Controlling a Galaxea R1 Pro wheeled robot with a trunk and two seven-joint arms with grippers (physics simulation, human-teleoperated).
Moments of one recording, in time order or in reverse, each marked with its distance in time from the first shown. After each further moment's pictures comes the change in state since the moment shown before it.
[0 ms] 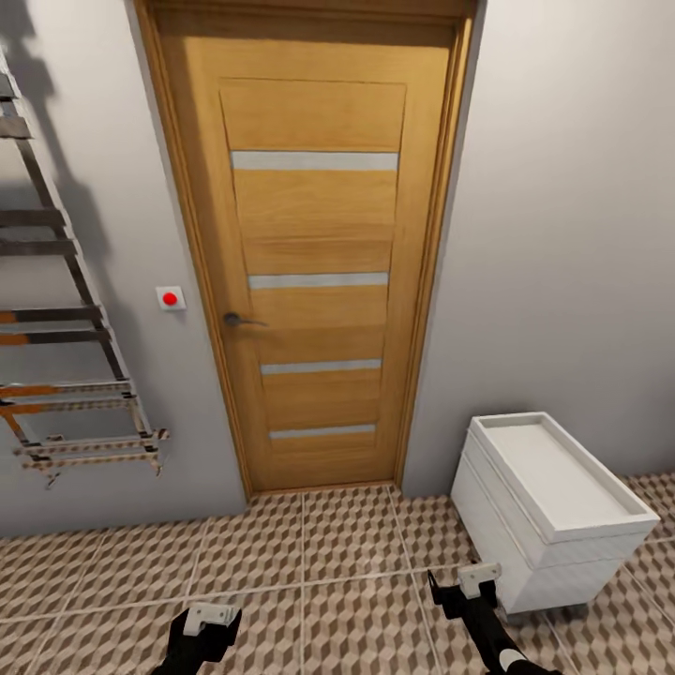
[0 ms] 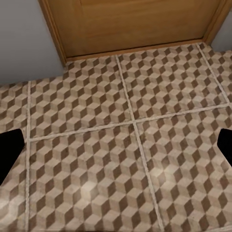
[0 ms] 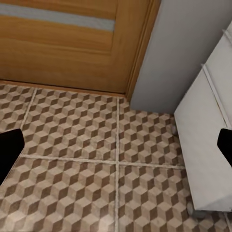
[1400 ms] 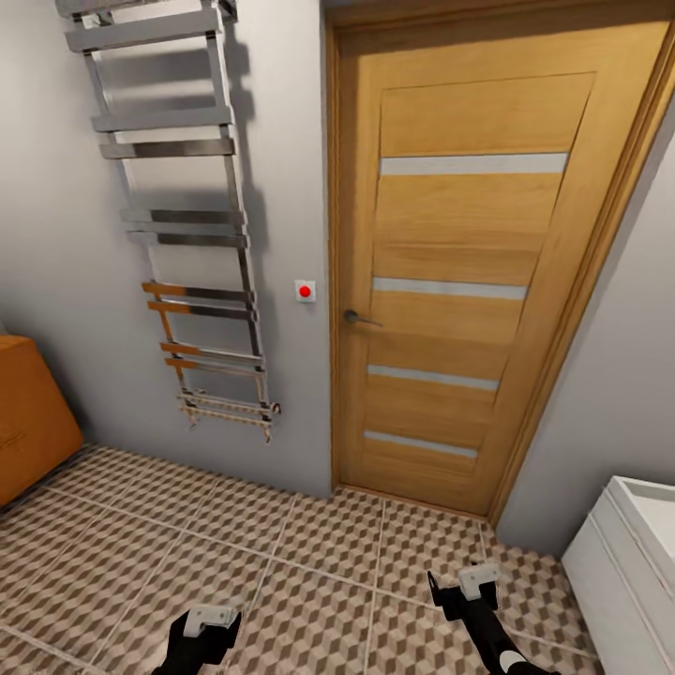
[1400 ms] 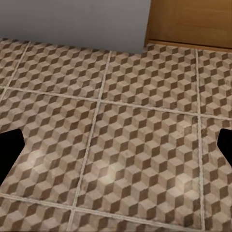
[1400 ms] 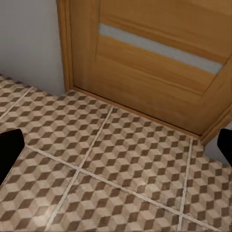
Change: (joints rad) left arm 0.000 0.000 0.000 0.000 0.000 0.023 0.000; right arm 0.003 0.000 0.001 0.000 0.000 0.000 0.000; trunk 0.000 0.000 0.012
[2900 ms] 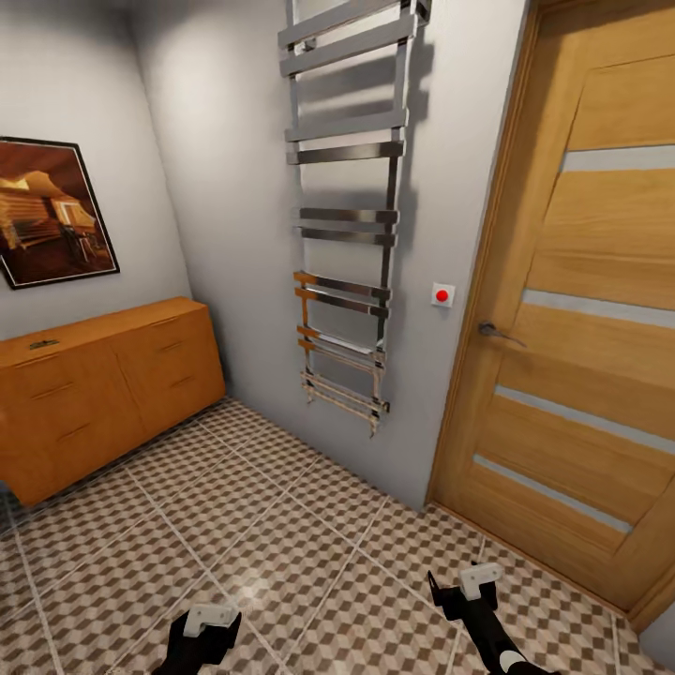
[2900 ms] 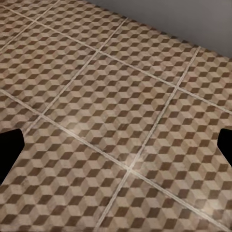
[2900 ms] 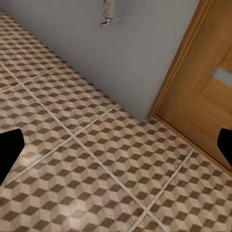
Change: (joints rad) left arm 0.000 0.000 0.000 0.000 0.000 0.000 0.000; right arm 0.000 0.000 -0.001 0.000 0.000 0.000 0.000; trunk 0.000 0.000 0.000
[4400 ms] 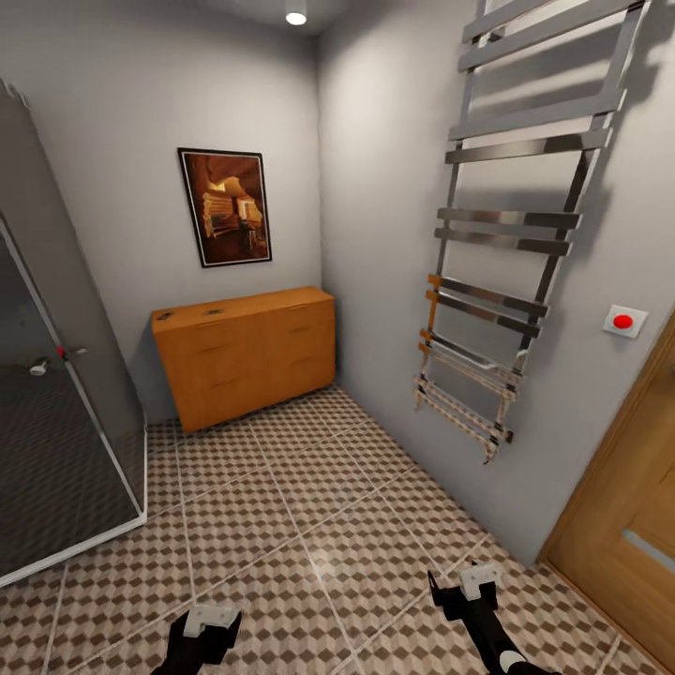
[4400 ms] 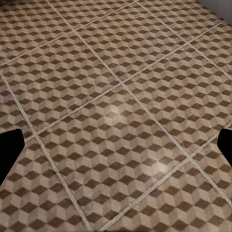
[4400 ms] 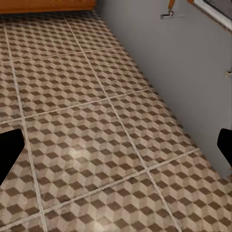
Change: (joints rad) left arm 0.000 0.000 0.000 0.000 0.000 0.000 0.000; right arm 0.000 0.000 0.000 0.000 0.000 0.000 0.000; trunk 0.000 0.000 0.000
